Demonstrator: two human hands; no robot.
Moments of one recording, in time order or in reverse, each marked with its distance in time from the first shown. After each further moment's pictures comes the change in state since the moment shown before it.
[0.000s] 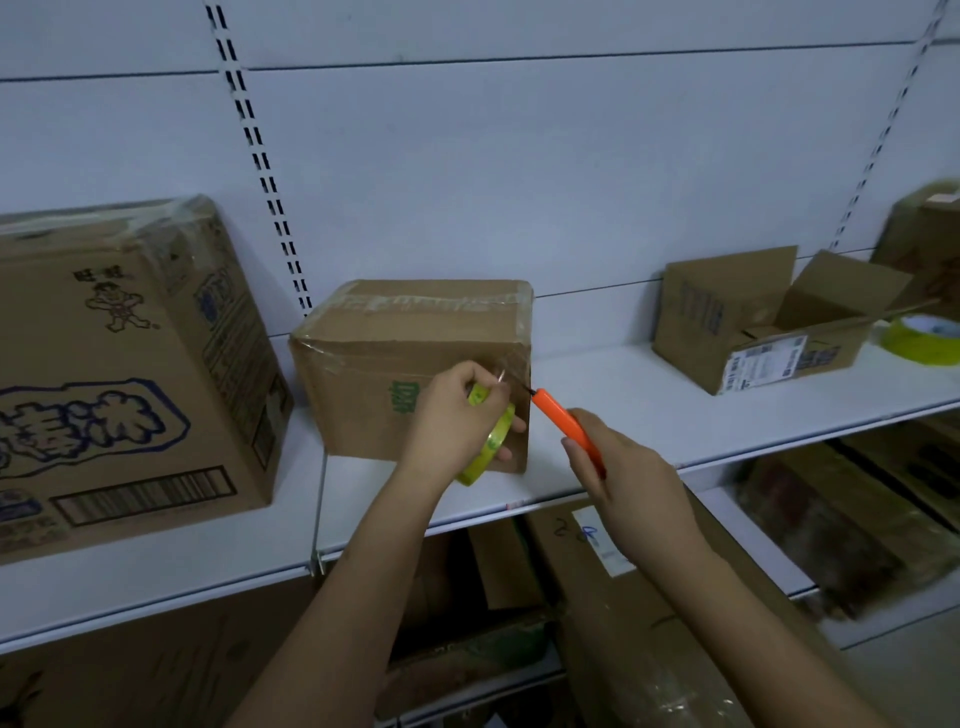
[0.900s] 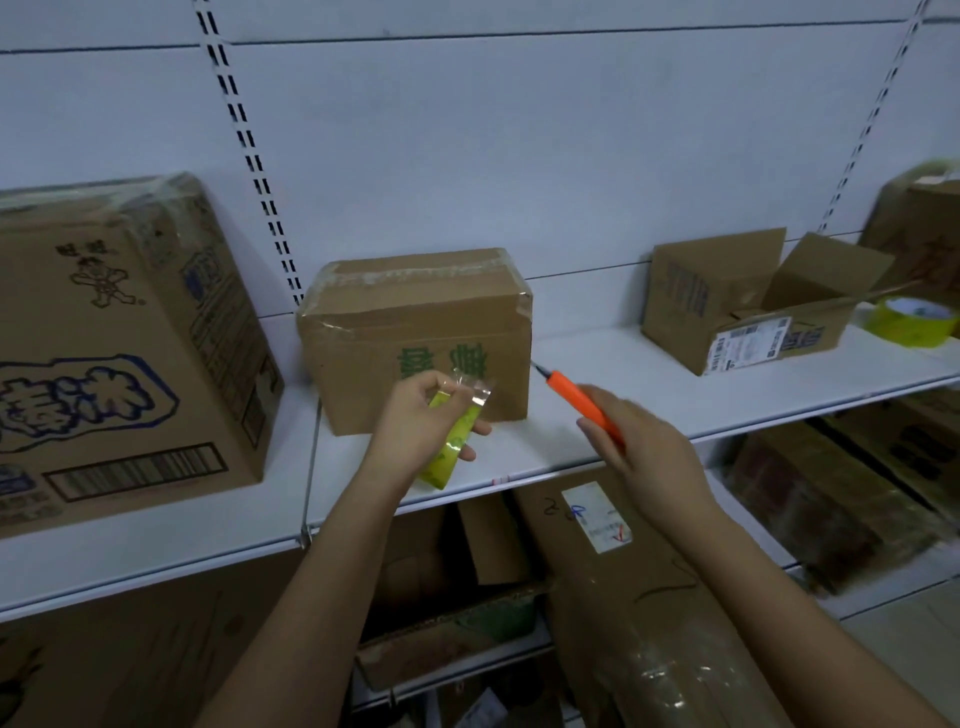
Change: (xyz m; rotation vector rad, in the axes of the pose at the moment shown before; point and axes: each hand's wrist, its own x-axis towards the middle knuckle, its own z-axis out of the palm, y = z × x) left_hand -0.011 -0.026 -0.008 -0.163 0.028 -0.120; right_hand -0.005 0.046 -0.008 0.006 0.002 -0.011
